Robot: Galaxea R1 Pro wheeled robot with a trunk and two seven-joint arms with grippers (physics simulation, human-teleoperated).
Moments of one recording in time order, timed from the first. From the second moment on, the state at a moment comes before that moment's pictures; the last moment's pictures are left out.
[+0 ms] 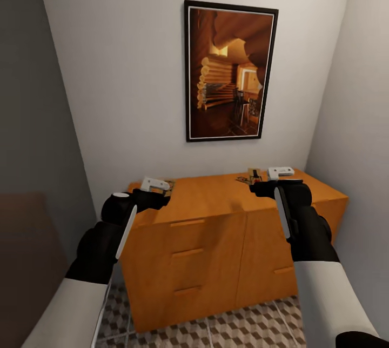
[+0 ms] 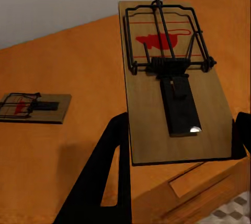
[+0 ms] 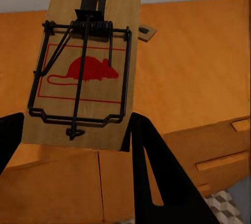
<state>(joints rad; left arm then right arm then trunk) -0.70 -0.08 -0.12 -1.39 -0.17 0.92 -0.22 -0.79 0.04 -0.06 -1.37 0.18 1.04 0.05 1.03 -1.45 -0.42</state>
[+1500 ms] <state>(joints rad) -0.65 -0.14 -0.13 -0.97 -0.01 0.43 0.07 -0.58 0.03 -0.06 -1.16 0.19 0.84 0.05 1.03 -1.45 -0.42</state>
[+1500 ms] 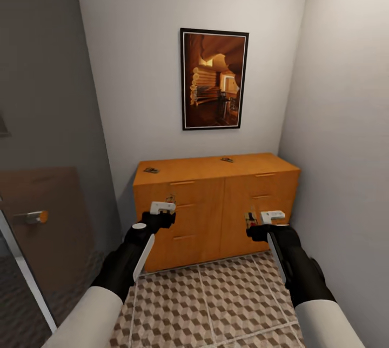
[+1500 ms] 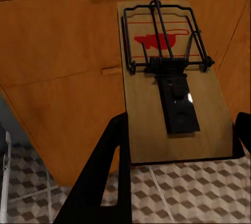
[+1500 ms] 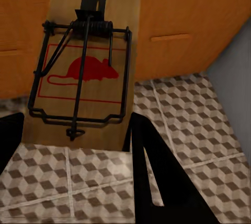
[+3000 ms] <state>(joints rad) -0.59 -0.17 -0.13 -0.72 0.03 0.21 0.06 -0.47 0.03 -0.06 -1.15 0.19 0.79 0.04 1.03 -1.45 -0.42</state>
